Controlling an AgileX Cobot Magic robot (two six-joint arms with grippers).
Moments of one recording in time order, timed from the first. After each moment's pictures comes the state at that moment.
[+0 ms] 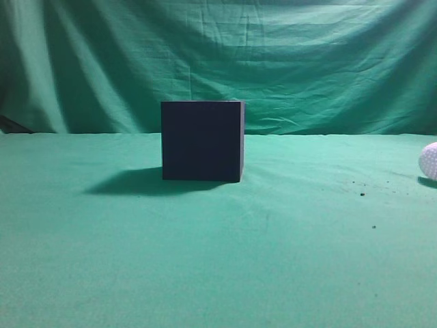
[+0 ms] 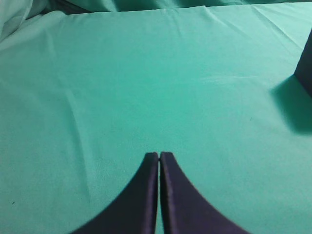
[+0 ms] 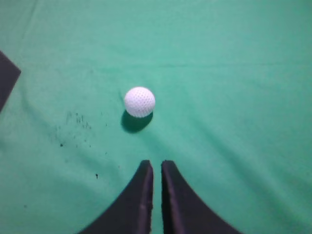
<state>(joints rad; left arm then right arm) -0.10 -0.02 0.02 0.09 0.36 -0.03 0.07 0.70 -0.47 0.18 0.63 -0.13</state>
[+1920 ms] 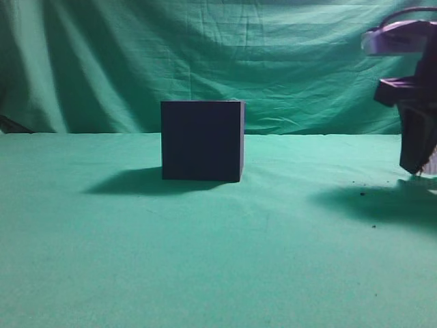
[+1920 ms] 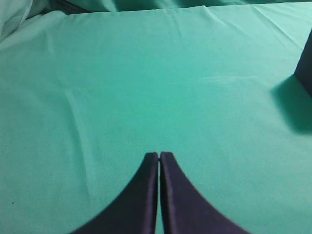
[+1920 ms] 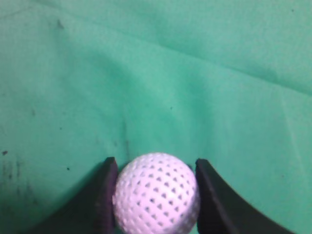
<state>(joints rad) -0.10 -0.02 0.02 0.09 0.36 -0.03 0.24 1.74 -0.94 0.01 0.51 -0.13</state>
